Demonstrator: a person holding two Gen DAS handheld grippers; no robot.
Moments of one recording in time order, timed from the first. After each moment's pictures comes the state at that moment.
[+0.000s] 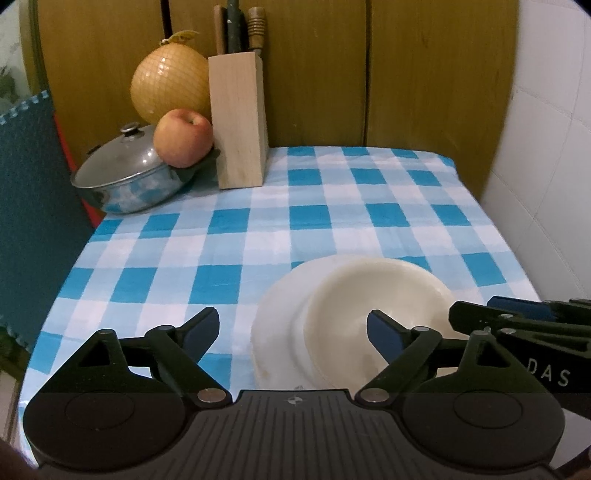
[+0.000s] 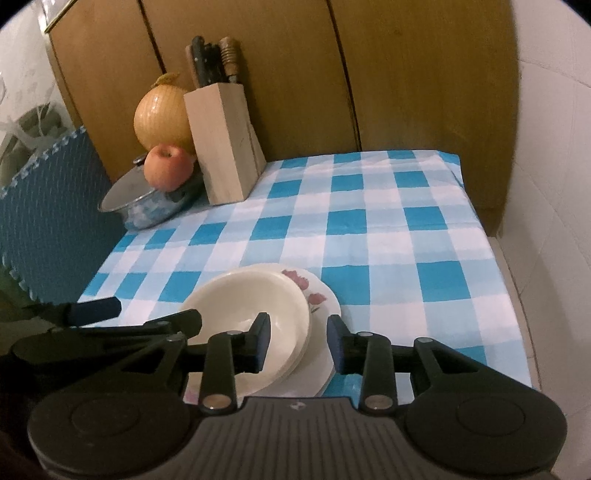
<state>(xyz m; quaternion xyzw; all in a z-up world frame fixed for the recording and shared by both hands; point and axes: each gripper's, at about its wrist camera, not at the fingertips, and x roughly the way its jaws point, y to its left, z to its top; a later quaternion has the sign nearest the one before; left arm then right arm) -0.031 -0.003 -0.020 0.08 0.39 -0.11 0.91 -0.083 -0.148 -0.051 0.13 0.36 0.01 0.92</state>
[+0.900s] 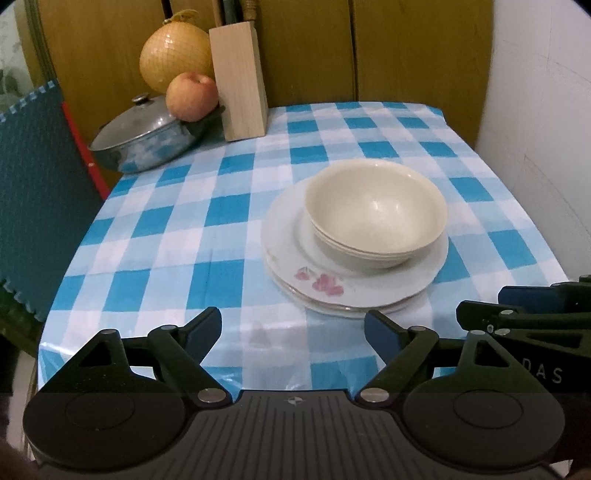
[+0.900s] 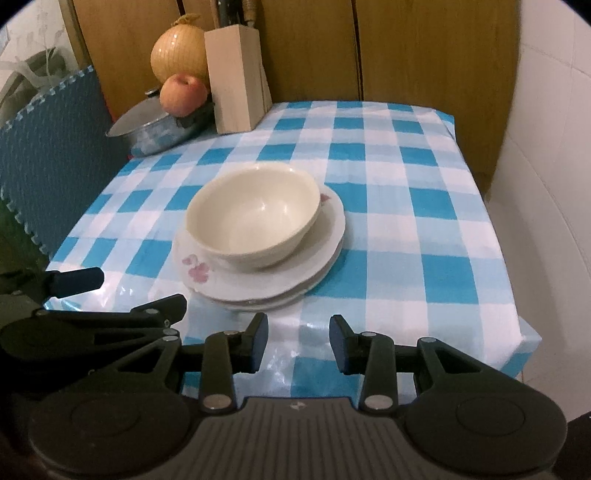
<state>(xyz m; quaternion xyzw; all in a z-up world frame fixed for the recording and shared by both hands) -0.105 0.015 -0.037 0.12 0.42 -0.11 0.89 -0.146 -0.119 -0.069 0.09 0.43 0.01 0.90</state>
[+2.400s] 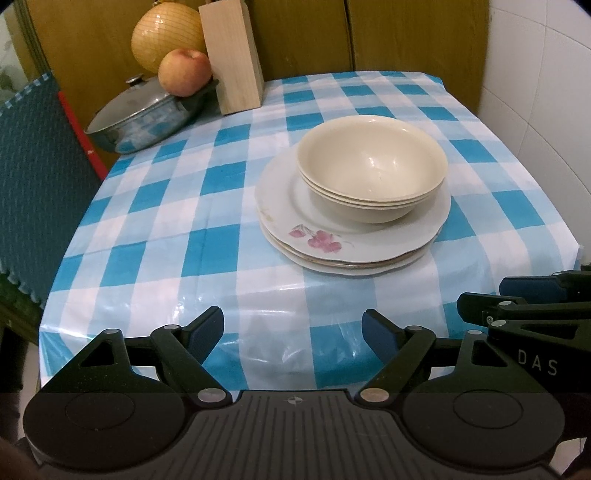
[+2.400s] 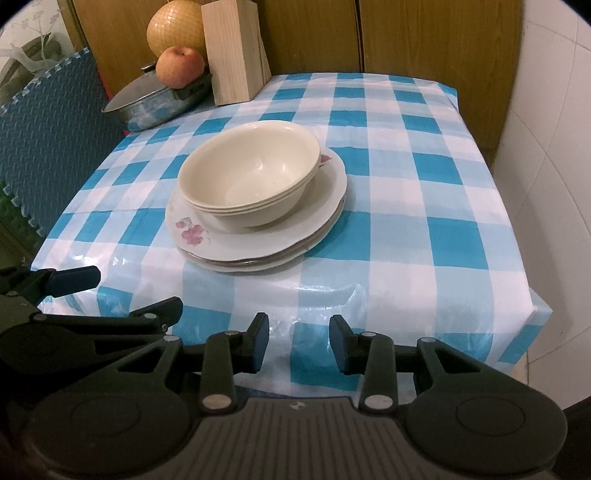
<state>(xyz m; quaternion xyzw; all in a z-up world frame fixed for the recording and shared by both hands) -0.114 0.011 -0.056 0.15 0.45 -0.10 0.88 -0.150 -0.116 -0.087 0.09 0.46 0.01 0.89</state>
